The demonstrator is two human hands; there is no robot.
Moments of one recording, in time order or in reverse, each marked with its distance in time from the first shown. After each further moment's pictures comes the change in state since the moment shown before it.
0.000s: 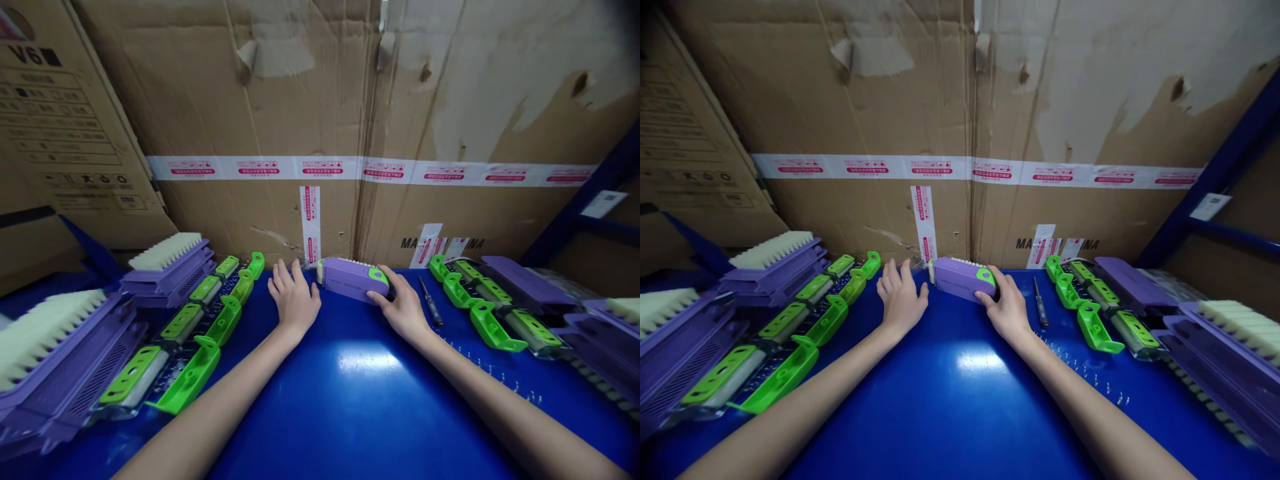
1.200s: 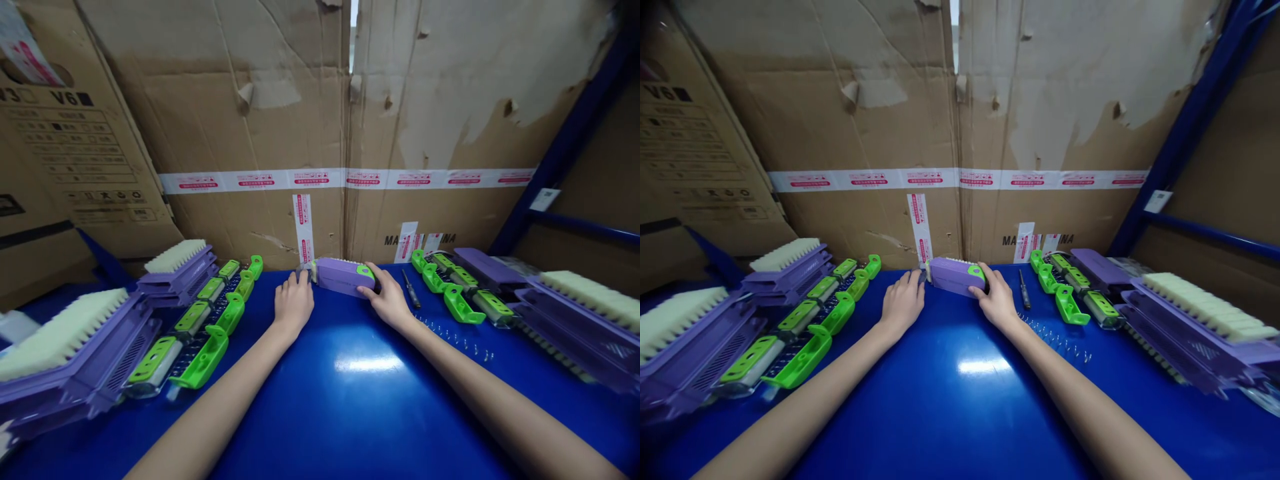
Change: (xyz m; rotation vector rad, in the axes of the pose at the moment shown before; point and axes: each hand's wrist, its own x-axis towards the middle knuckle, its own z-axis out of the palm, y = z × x) left_hand -0.012 0.001 -0.027 0.164 -0.225 0.216; right_hand -0.011 -0.004 -0.007 0.005 -0.008 -0.032
